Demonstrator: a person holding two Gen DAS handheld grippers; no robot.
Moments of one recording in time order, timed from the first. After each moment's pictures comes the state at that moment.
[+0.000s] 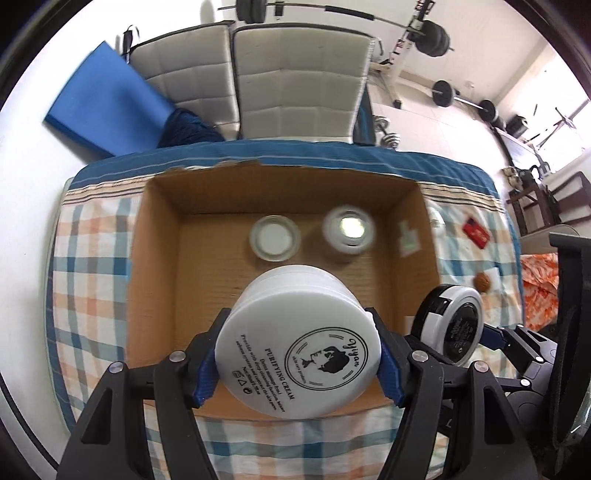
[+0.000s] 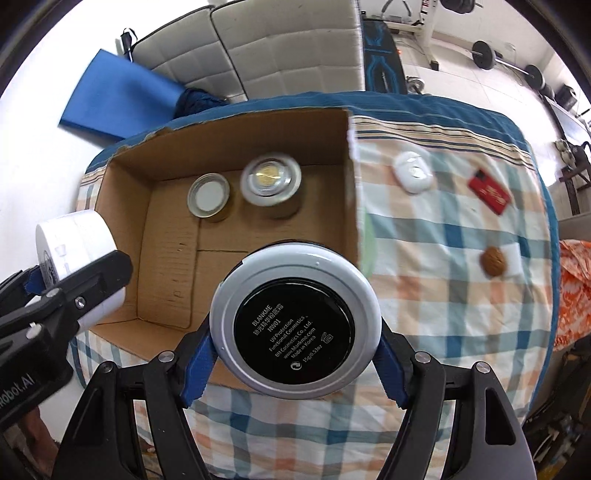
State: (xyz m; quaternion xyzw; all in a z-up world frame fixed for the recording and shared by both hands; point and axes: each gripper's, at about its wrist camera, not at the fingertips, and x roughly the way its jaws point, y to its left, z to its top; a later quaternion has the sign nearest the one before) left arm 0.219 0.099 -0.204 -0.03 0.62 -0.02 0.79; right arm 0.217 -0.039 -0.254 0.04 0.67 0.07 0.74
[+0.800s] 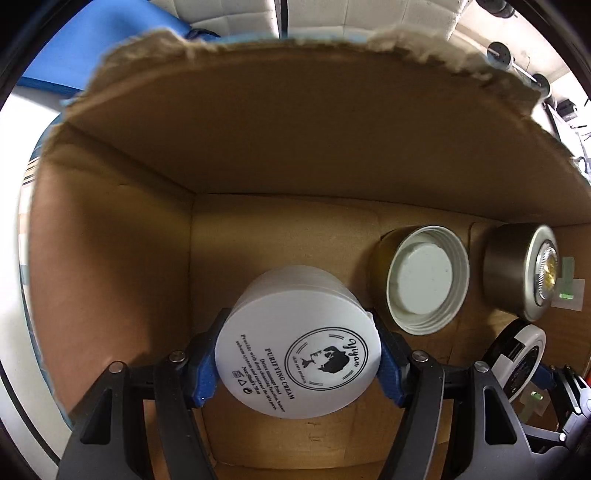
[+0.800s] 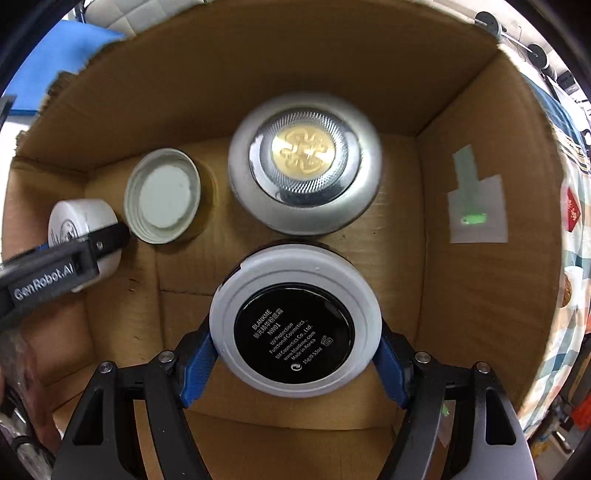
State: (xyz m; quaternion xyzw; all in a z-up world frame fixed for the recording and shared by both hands) left arm 0.308 0.174 -0.361 -0.02 0.72 0.03 0.70; right arm 0.292 0.019 -0.389 0.02 0.74 0.02 0.68
